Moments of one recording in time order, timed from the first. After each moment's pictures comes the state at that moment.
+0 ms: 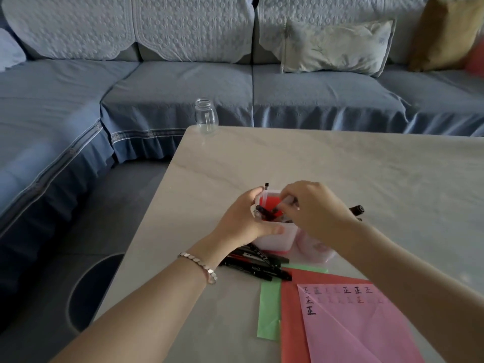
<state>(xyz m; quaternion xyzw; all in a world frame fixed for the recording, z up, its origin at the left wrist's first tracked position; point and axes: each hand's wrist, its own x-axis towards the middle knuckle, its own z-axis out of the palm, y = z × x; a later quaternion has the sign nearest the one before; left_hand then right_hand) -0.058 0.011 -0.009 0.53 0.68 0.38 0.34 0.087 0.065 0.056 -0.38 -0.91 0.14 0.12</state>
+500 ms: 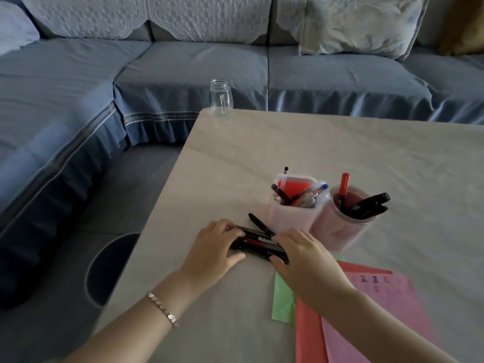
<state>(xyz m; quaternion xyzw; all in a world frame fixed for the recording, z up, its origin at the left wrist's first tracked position) -0.092 -0.084 -0.064 0.63 0.74 0.19 0.12 0.088 -0.017 -0.013 -0.33 -0.93 0.14 0.11</state>
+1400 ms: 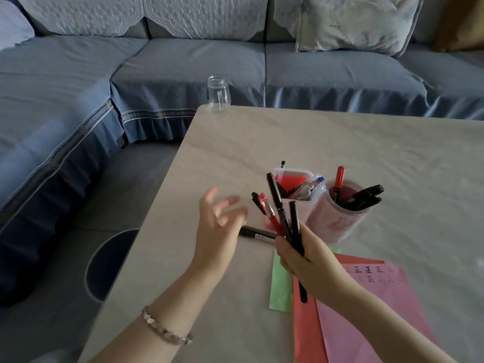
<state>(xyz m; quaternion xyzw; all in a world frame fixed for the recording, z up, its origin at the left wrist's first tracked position) -0.044 -0.082 0.002 0.25 0.61 0.67 0.34 0.100 -0.031 0.006 -0.36 -0.73 0.54 0.20</state>
